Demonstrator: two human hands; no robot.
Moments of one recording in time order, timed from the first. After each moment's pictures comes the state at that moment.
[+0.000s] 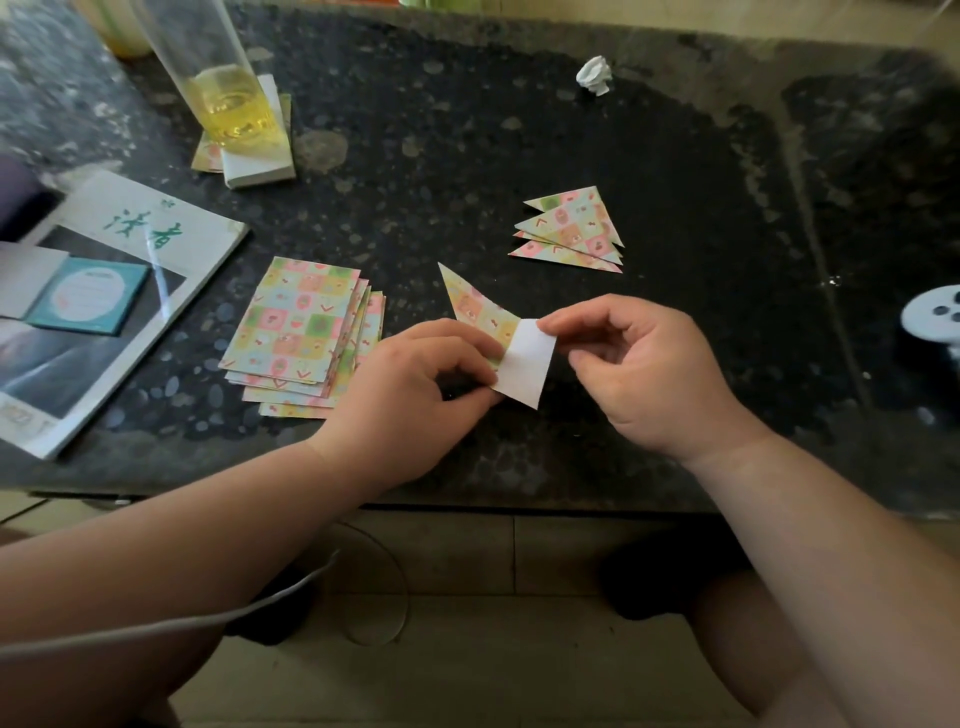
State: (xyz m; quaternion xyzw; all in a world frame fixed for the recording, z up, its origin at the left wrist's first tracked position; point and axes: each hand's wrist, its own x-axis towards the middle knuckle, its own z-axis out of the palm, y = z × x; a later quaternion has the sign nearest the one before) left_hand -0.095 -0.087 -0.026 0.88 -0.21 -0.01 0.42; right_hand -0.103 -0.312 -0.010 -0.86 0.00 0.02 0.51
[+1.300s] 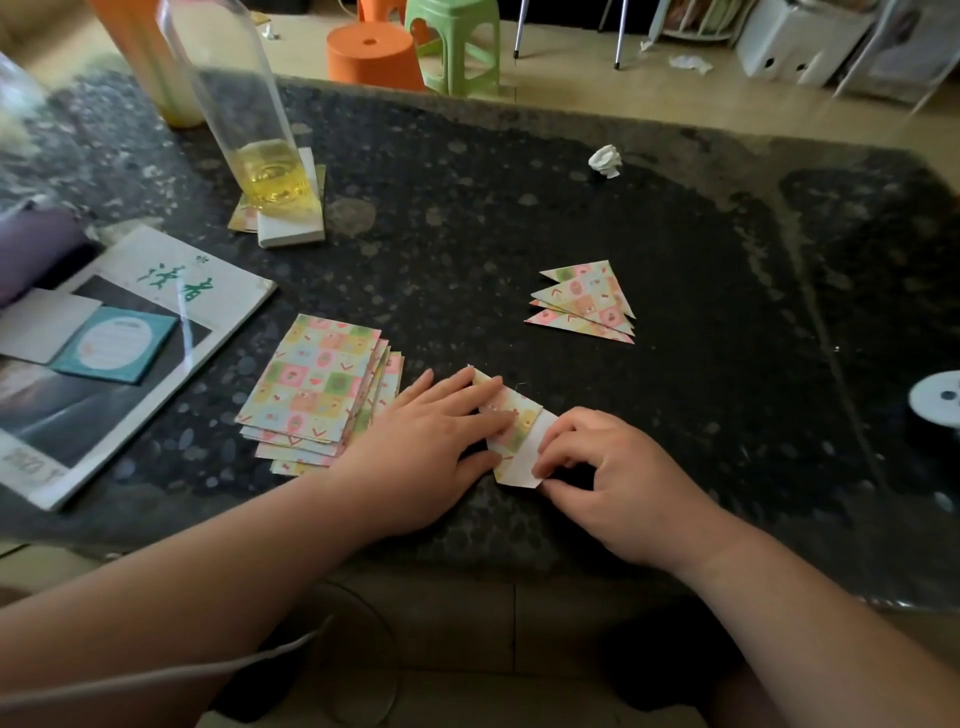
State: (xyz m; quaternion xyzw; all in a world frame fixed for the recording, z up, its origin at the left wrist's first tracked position) left_hand -0.064 -0.079 -0.040 0.93 -0.29 -0.16 0.13; right_hand -0.104 -0.303 -0.026 -0.94 -0.11 0.14 0.29
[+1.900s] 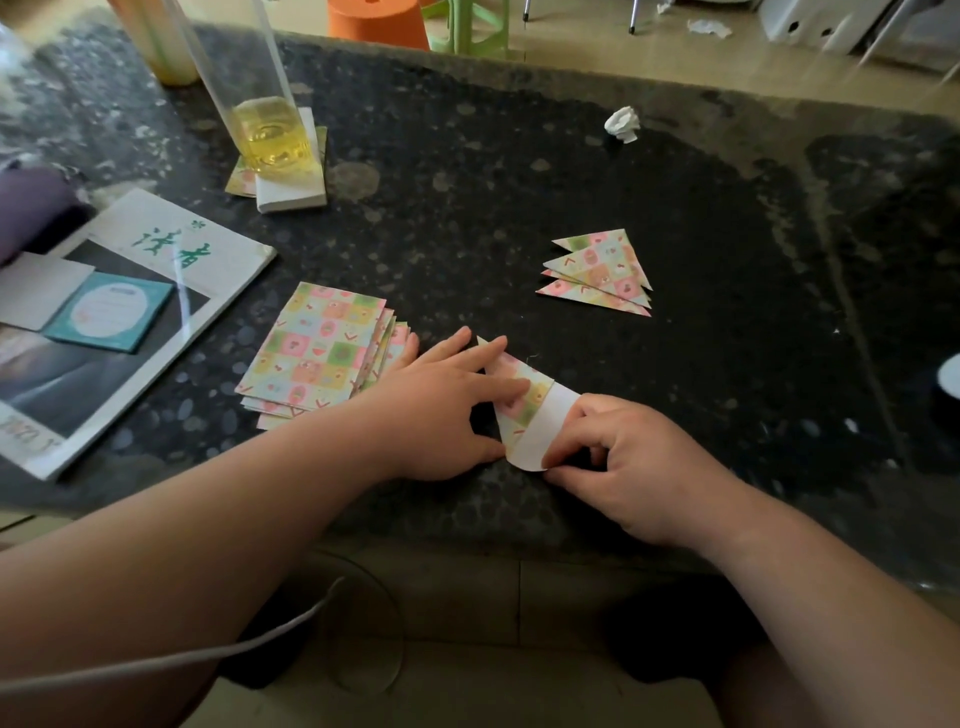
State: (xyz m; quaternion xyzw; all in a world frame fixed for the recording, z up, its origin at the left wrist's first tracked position) left_hand -0.048 -0.086 -0.023 0.92 -0.26 -0.27 0.10; right_hand -0.104 -0.300 -0.023 -0.93 -0.09 0.21 0.28
